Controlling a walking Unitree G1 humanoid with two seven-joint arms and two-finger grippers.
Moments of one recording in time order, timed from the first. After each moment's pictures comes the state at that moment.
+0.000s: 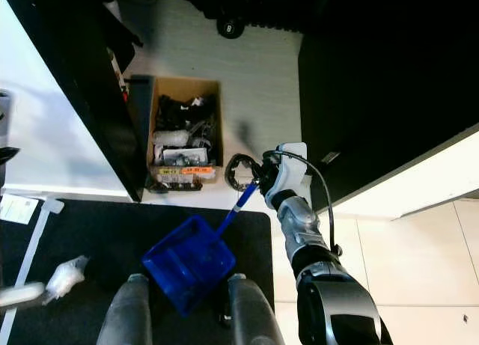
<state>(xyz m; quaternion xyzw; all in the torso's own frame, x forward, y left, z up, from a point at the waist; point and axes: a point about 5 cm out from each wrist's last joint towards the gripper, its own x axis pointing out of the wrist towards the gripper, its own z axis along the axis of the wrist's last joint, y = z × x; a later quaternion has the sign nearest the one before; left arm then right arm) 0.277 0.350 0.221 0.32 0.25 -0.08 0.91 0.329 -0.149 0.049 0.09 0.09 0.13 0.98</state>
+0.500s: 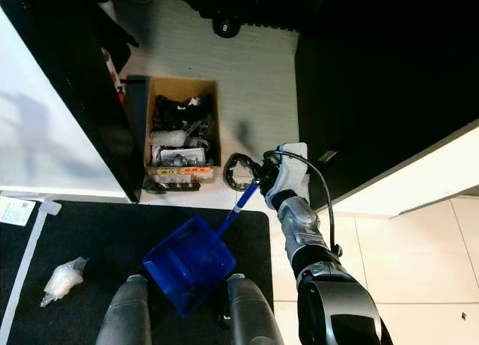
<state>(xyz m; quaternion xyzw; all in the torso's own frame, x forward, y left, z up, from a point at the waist) 0.267 0.390 0.188 0.31 0.21 0.11 0.92 0.329 -0.149 0.049 0.09 0.09 0.13 0.98</state>
